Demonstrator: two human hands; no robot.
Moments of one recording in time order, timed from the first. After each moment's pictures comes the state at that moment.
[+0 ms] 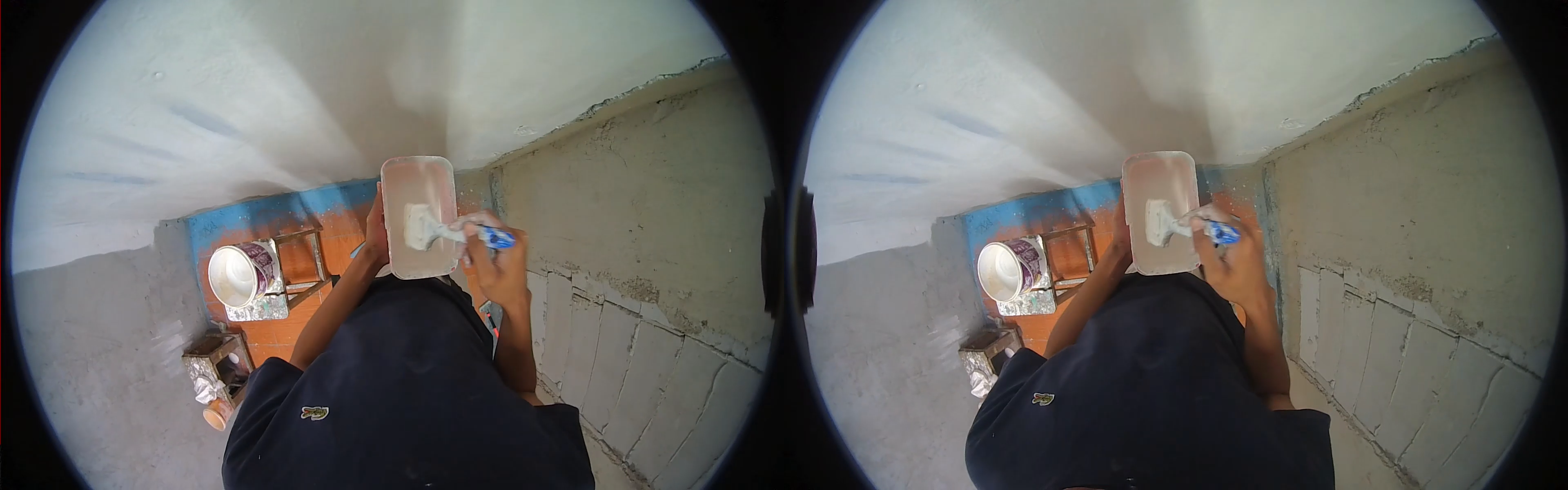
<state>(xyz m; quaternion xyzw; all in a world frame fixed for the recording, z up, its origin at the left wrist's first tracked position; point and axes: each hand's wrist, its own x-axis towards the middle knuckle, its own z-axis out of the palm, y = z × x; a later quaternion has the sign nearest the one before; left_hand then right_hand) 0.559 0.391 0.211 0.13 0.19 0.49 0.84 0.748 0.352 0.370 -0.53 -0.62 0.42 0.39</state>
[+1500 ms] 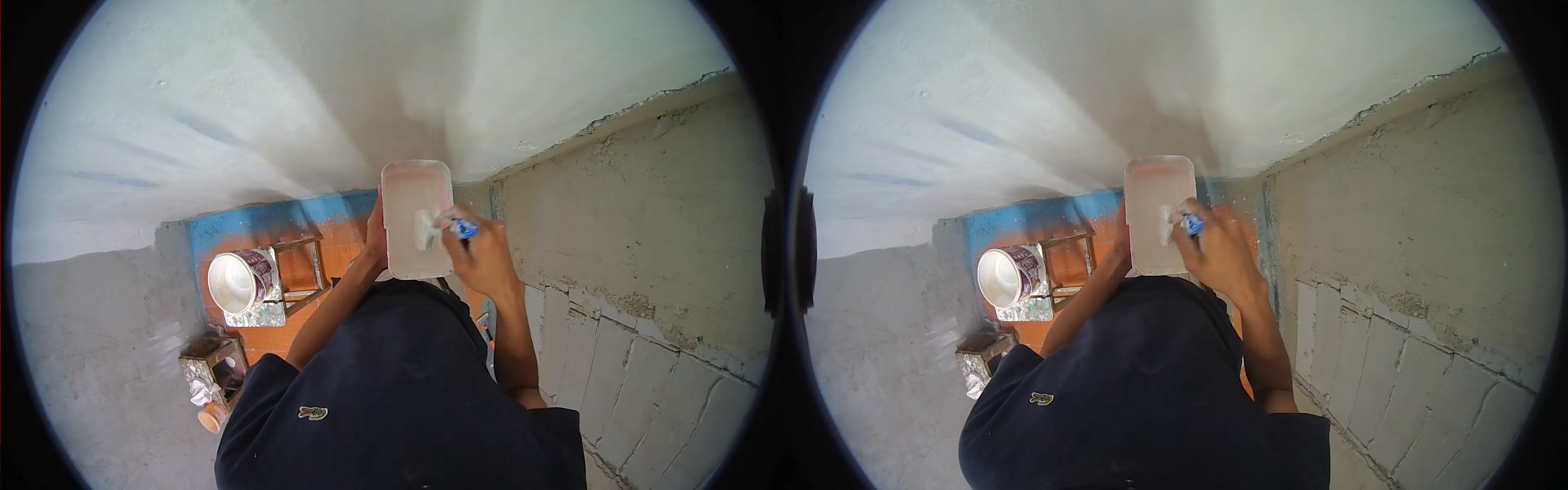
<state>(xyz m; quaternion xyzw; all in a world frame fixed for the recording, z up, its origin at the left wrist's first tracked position) 0.568 0.412 0.202 0.12 0.18 0.51 0.84 0.744 0.393 0.365 -0.51 -0.74 0.28 0.33</state>
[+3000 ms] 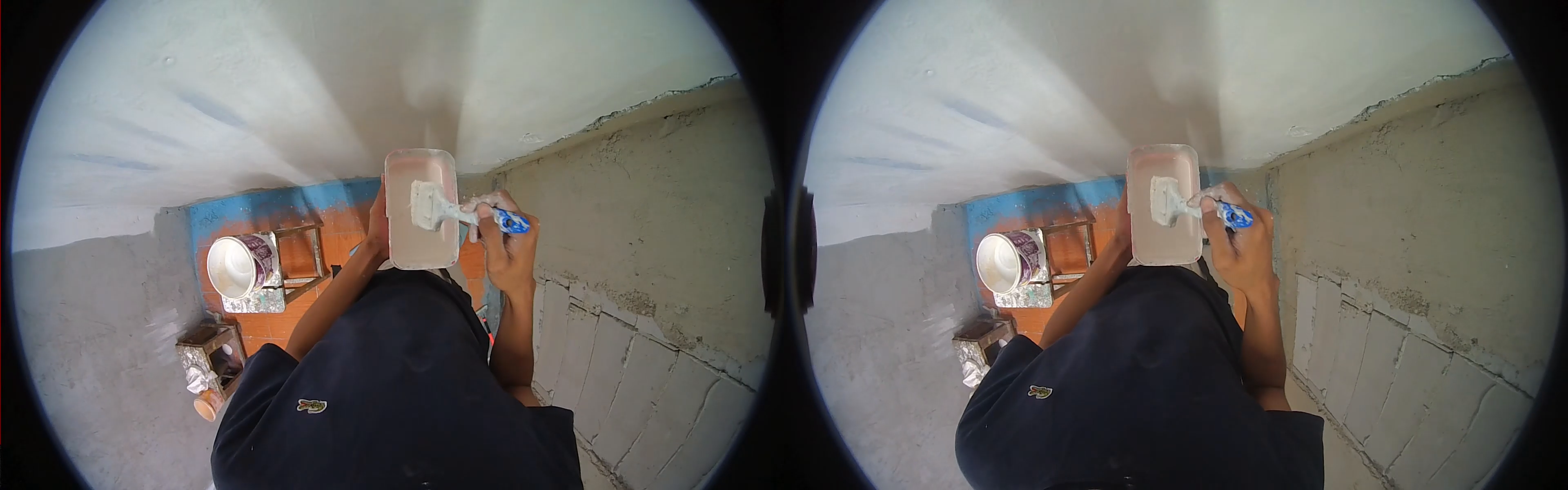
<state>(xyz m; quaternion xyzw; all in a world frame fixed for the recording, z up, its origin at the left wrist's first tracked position) 0.561 0.406 0.204 0.10 0.06 0.48 0.87 0.748 0.382 0.368 -0.52 -0.64 0.38 0.41</state>
